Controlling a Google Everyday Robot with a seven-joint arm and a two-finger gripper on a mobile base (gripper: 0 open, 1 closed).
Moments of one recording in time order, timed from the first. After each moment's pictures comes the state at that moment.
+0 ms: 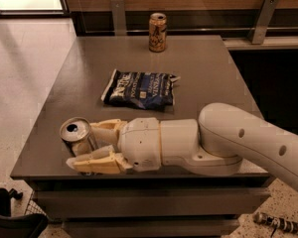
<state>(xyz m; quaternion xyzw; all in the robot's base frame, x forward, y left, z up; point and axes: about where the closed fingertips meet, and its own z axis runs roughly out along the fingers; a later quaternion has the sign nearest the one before) 0.377 0.122 0.880 -0.53 0.53 0.45 0.49</state>
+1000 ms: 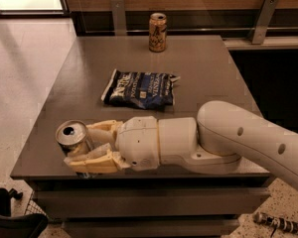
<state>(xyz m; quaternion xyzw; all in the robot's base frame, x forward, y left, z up) 0.374 0.126 0.884 -0.54 0.52 0.45 0.49</state>
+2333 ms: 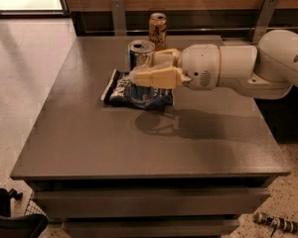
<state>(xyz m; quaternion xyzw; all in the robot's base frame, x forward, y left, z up) 0.516 0.007 0.959 -0.47 0.57 0.45 0.50</state>
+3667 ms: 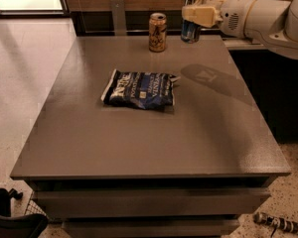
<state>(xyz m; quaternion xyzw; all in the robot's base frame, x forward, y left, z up) 0.720 -0.137 1.004 -0.29 0.68 0.27 0.61</state>
